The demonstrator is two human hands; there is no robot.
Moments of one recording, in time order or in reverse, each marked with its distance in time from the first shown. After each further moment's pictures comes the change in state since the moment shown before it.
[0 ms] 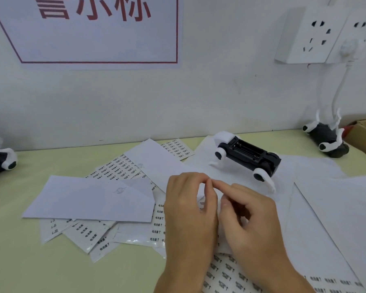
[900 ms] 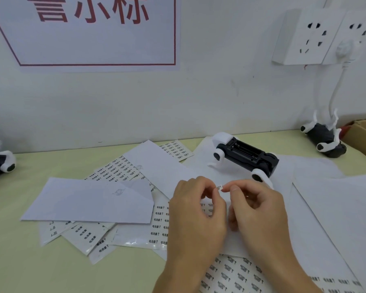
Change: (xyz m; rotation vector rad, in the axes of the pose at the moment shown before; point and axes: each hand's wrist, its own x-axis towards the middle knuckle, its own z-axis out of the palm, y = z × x) left_hand -0.001 0.002 -0.002 -0.036 -0.165 -0.053; right_hand 0.007 0.008 -0.009 0.104 0.143 0.307
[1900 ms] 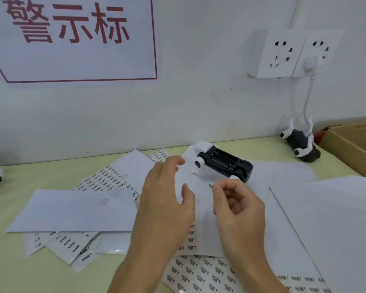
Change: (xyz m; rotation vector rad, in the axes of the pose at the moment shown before) left_hand 0.026 0.012 -0.017 0.177 -0.100 -0.007; right_hand 0.000 -0.004 -0.002 0.163 0.112 -0.039
